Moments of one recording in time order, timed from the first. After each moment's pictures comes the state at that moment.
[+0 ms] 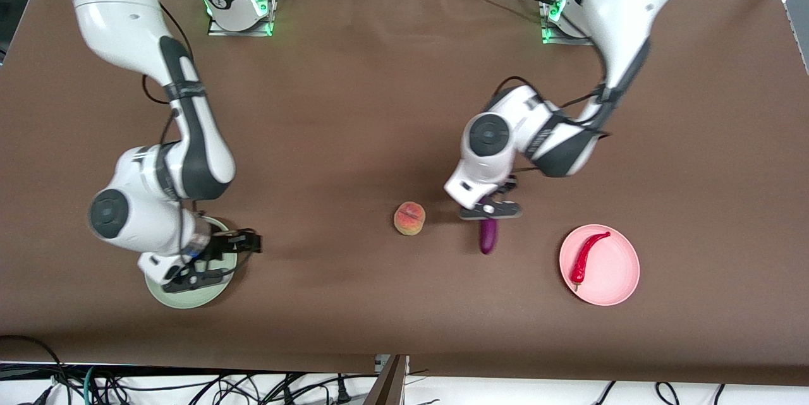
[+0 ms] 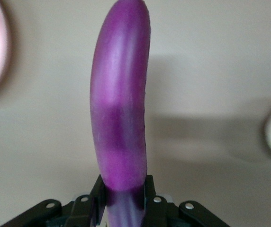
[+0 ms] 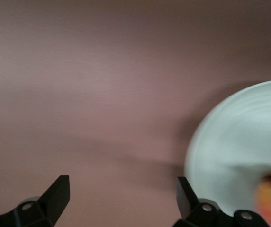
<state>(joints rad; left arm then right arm) -0.10 0.68 -0.50 -1.50 0.46 1.97 -0.77 0.27 0.80 -0.07 -1.23 0.22 2.09 -0.01</state>
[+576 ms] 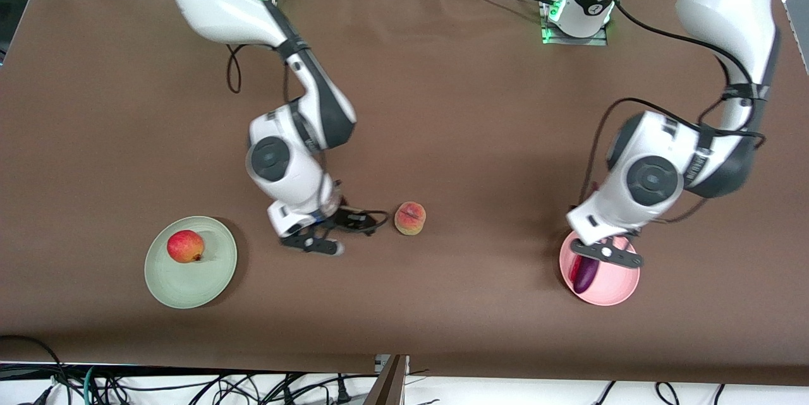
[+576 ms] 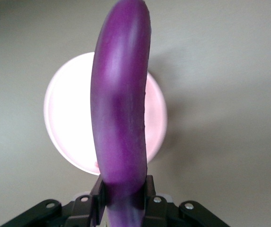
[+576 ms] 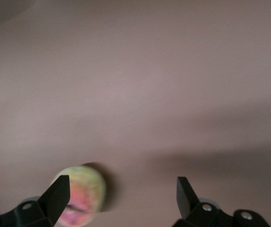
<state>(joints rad) 0.14 0.65 -0.40 -1.46 0.47 1.99 -0.02 0.59 0.83 -0.07 -1.23 0.22 2.31 0.66</state>
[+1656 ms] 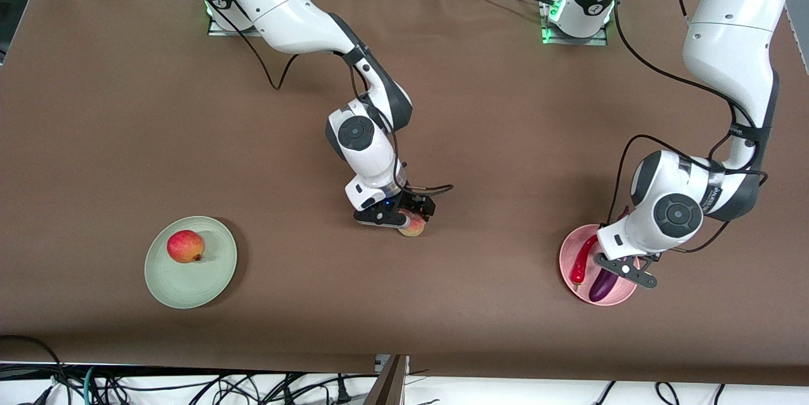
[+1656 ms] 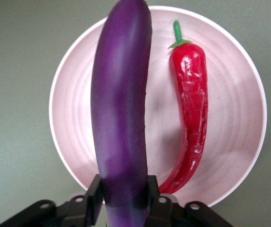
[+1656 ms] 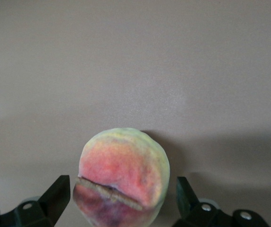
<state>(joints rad) 0.15 0.79 -0.27 -1.46 0.47 2.16 0.17 0.75 1.00 -0.08 -1.24 0.21 2.61 0.75</state>
